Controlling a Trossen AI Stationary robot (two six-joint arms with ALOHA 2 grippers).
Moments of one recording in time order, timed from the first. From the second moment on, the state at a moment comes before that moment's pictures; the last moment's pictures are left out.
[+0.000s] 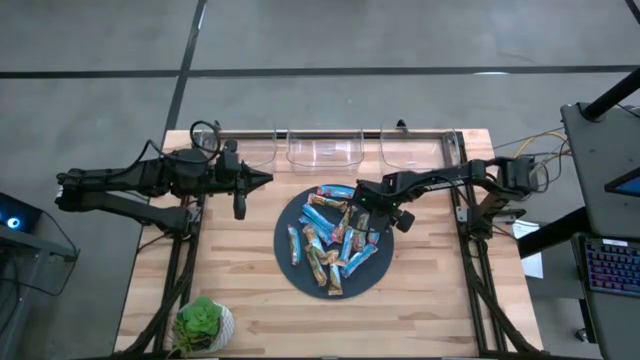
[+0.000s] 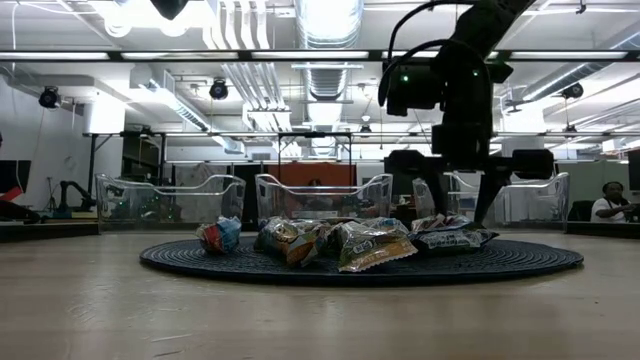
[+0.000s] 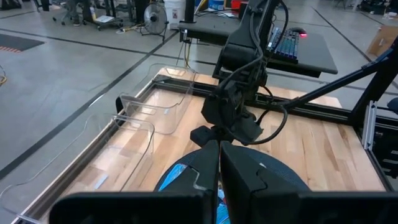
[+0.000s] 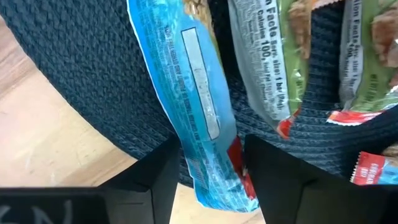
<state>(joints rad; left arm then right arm) 0.00 0.85 1.01 -0.41 -0.24 -0.14 -0.16 1.69 0.96 -0.70 -0.02 -1.14</state>
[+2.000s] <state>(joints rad) 0.00 0.85 1.01 -0.42 -0.24 -0.16 -0.16 1.72 0.97 -0.70 -0.02 -1.13</state>
